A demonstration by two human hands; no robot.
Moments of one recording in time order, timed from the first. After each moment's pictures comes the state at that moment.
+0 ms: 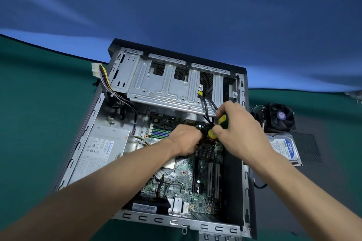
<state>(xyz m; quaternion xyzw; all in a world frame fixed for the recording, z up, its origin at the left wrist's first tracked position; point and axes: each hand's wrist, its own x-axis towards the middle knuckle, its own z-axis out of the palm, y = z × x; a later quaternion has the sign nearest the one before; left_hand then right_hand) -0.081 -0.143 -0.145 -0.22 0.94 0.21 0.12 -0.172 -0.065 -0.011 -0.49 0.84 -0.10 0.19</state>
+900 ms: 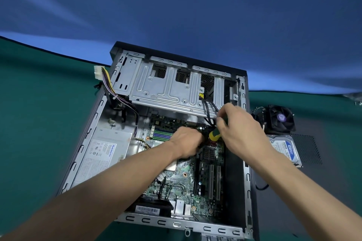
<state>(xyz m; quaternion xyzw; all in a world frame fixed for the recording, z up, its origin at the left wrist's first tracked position) -0.079 -0.143 -0.148 -0.22 0.94 0.22 0.11 -0.170 -0.071 -0.008 -0.48 0.85 -0.08 0.19</state>
